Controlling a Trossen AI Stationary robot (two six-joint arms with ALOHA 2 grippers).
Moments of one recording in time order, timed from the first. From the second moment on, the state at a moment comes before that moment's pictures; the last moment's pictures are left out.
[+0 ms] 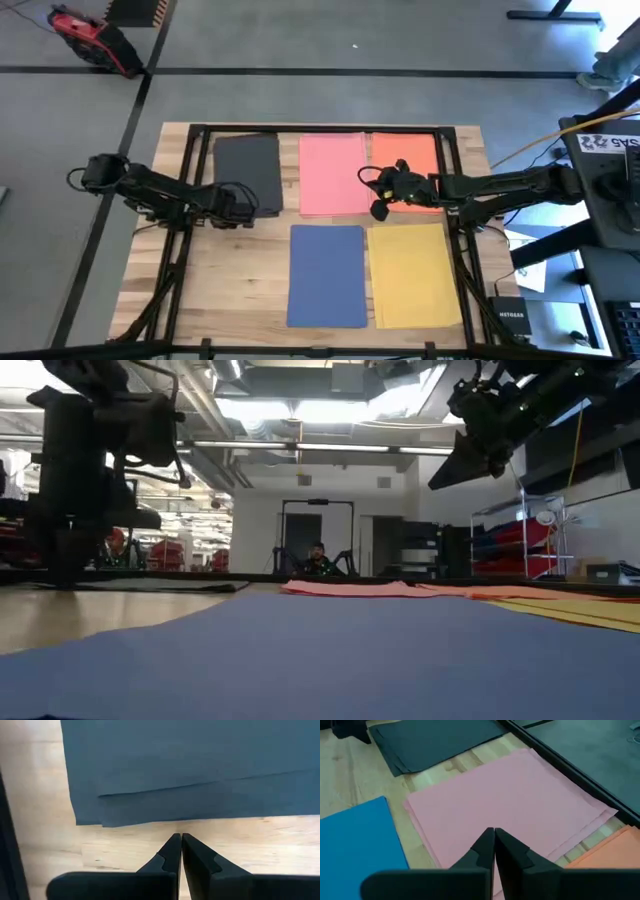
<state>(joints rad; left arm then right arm) -0.06 1.31 0.55 -0.85 -0.14 -1.66 -0.03 1.07 0.61 -0.18 0.39 0.28</state>
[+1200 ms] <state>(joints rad) -0.02 1.31 0.53 -0.97 -0.23 -1.81 -0.03 1.07 0.61 -0.18 0.39 0.29</state>
